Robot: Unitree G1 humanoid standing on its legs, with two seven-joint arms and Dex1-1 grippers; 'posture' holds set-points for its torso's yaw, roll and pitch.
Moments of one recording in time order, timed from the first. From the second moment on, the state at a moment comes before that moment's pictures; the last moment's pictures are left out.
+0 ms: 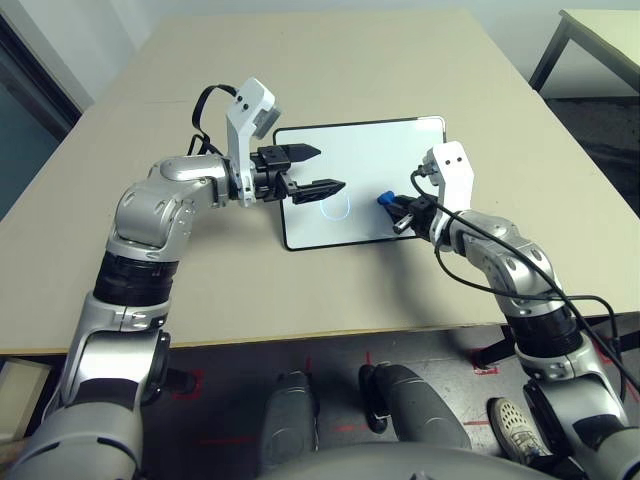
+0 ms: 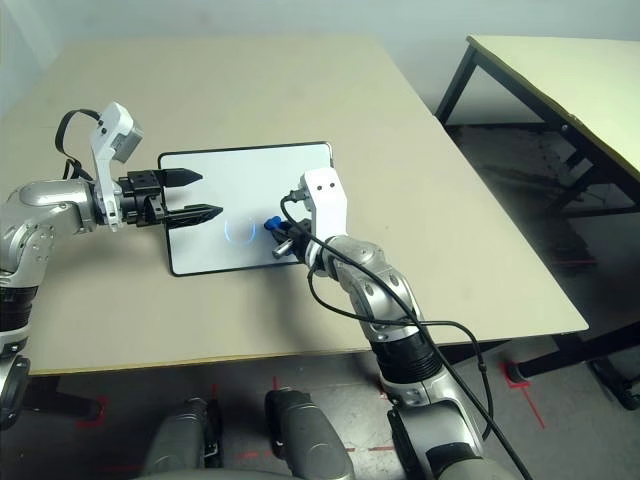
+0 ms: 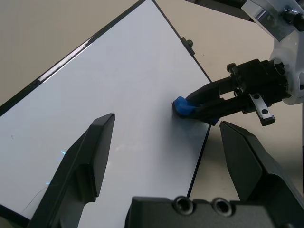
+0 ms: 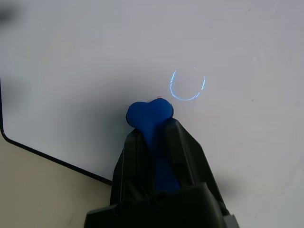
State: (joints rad) left arm -0.70 0.64 -0.06 -0.04 -0.44 0.75 -0.92; right arm -0.52 -0.32 0.22 -0.18 0.12 0.93 0.43
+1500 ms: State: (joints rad) left arm -0.70 0.56 0.00 -0.09 -0.51 0.81 -0.83; right arm -0.74 -0.38 -0.11 -0.32 0.42 1.37 0.57
